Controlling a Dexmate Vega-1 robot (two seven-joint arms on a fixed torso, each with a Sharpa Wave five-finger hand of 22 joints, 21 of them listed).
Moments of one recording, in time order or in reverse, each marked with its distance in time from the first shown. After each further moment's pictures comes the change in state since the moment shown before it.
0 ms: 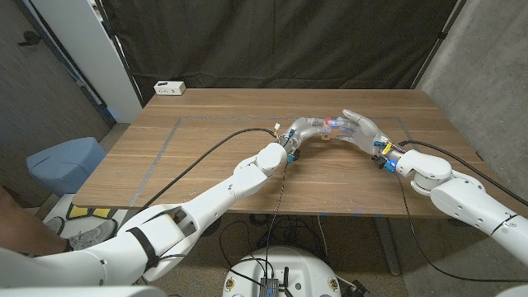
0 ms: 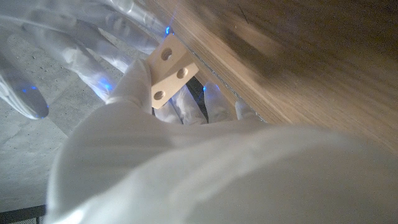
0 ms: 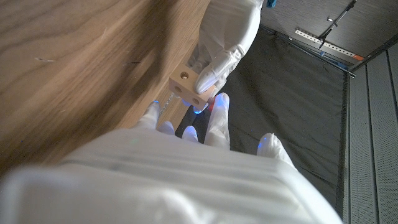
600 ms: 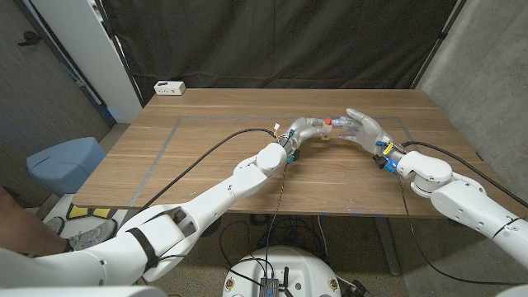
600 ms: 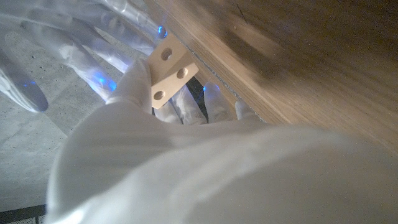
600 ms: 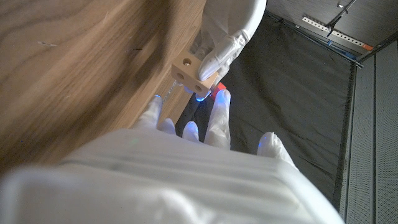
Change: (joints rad) left arm 0.002 0.001 -0.001 0.001 -0.001 -0.001 -0.001; left_hand 0.000 0.000 0.000 0.000 0.001 0.000 0.000 0.000 0.001 0.001 0.001 0.000 0.000 0.002 0.002 0.000 0.000 0.004 0.004 0.000 0.000; right arm -0.032 0.009 0.023 -0.026 -0.021 0.003 -0.087; right_hand 0.009 -0.009 0.008 -0.008 0.000 0.054 0.018 0.000 0.000 0.079 0.043 0.012 0.000 0.054 -0.007 0.013 -0.005 0.088 -0.009 0.020 0.000
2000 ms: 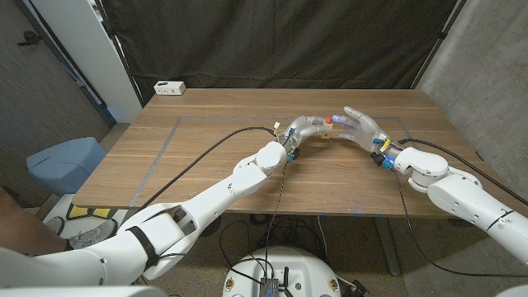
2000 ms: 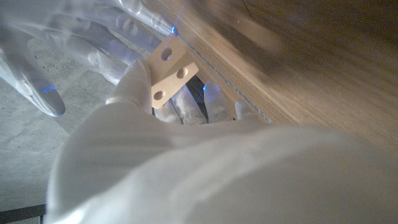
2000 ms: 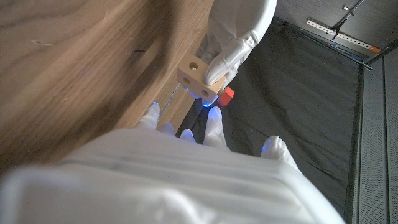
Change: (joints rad) left arm -0.007 0.001 0.000 0.000 0.004 -0.009 -0.003; left_hand 0.000 0.000 0.000 0.000 0.000 0.000 0.000 0.000 0.000 0.000 -0.001 0.000 0.000 0.000 0.000 0.000 0.002 0.000 0.000 0.000 0.000; right arm 0.066 0.006 -0.033 0.031 0.011 -0.055 0.049; right_hand -0.022 -0.023 -0.026 0.011 0.000 -0.328 -0.035 -0.050 0.002 -0.155 0.032 -0.035 0.000 -0.053 0.027 -0.034 0.007 -0.123 0.010 -0.027 0.000
